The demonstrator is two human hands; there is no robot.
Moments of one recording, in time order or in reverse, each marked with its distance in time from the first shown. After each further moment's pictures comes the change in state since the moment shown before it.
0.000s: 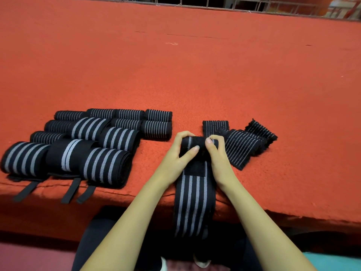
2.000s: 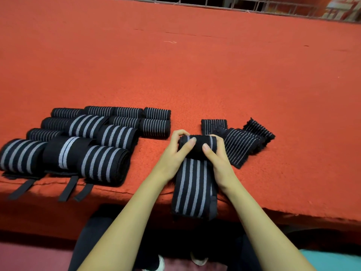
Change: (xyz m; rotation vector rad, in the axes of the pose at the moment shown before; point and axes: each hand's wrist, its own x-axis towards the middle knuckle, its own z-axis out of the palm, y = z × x) left_hand 0.003 0.001 -0.001 -0.023 0.017 -0.126; right_hand -0.007 0.004 -0.005 0.155 -0.076 -0.099
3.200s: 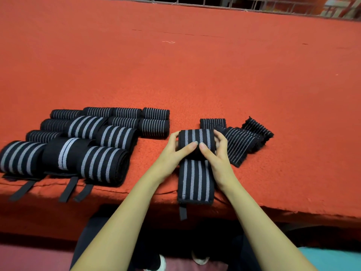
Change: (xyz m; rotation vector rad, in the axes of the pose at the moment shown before) left_hand 0.003 -0.003 -0.001 -0.163 -0.027 -0.098; right_hand 0.001 0.002 0.002 -0.047 0.111 0.052
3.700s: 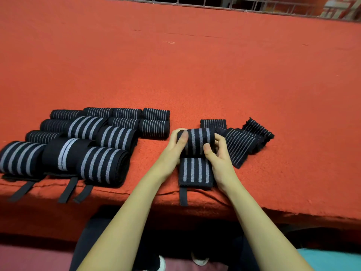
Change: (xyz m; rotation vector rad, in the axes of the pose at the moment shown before) left_hand 0.006 0.003 0.001 0.001 0.025 -0.007; right_hand 0.003 0.002 -0.004 -0.054 -0.020 -0.039
